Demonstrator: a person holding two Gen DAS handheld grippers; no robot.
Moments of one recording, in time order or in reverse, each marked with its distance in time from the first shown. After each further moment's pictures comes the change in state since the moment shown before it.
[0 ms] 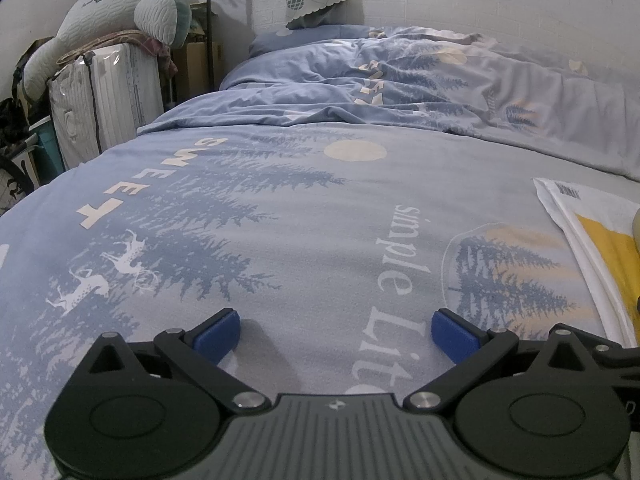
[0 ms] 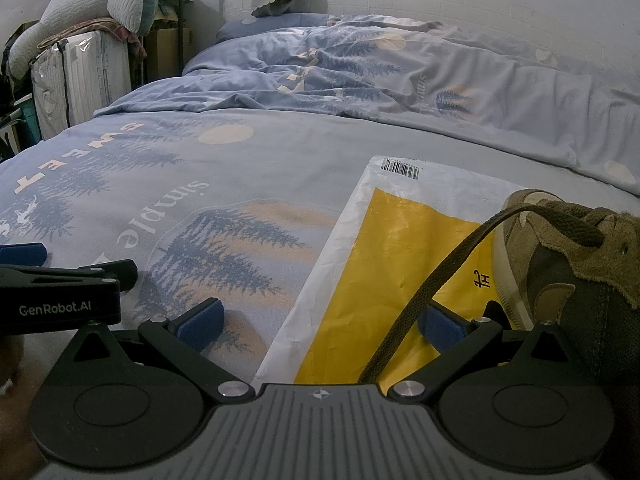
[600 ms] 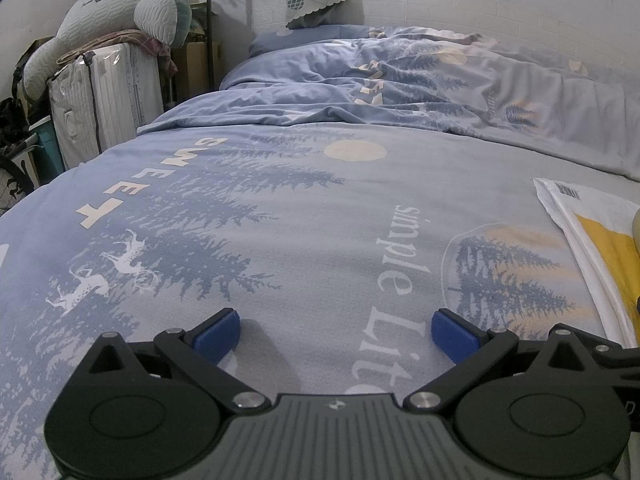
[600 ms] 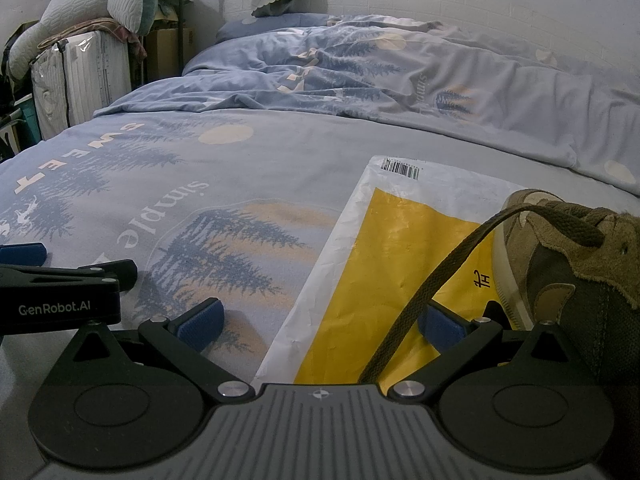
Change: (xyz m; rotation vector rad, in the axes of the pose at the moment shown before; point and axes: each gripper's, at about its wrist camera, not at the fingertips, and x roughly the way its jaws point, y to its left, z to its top) left arm 0.000 0.000 0.000 -0.008 0.002 -0.005; right arm -0.001 0.000 0.000 0.000 0.000 0.000
